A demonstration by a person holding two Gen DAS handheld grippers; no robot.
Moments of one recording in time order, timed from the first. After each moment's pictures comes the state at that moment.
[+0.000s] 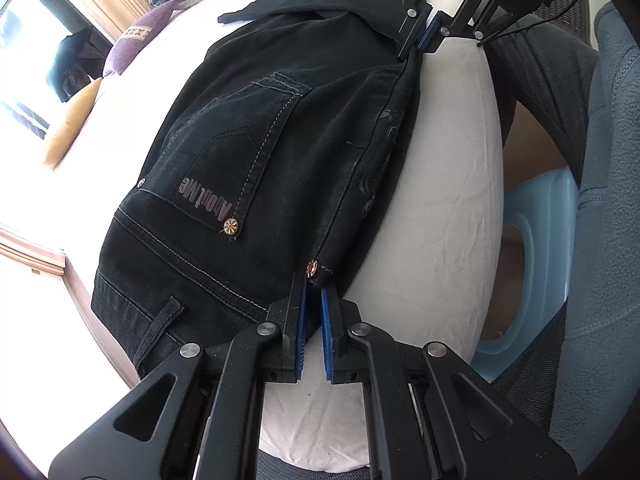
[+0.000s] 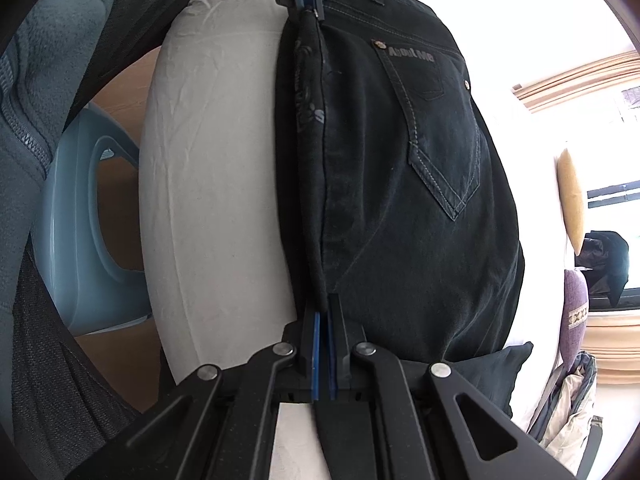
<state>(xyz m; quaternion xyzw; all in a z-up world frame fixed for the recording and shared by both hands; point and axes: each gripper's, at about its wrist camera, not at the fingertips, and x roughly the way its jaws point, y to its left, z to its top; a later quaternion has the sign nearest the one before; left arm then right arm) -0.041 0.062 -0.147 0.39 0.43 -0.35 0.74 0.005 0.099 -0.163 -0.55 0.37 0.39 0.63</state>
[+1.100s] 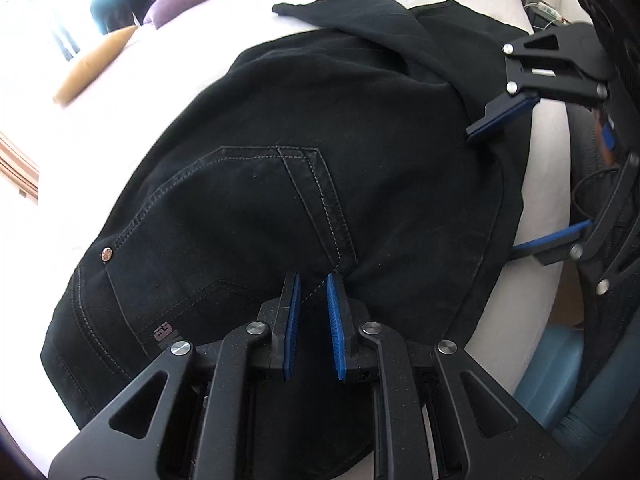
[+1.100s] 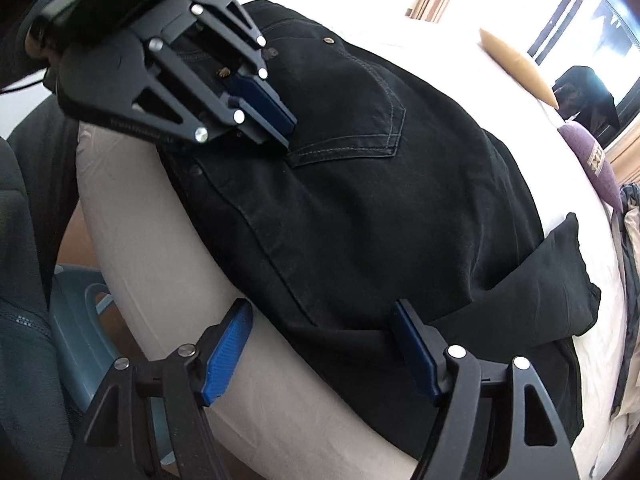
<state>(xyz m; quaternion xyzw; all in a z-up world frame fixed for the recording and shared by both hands) 0.044 -0.042 -0.154 0.27 0.48 -0.28 0.79 0.033 0.062 -0.150 -0.29 0.46 0.32 0.78</state>
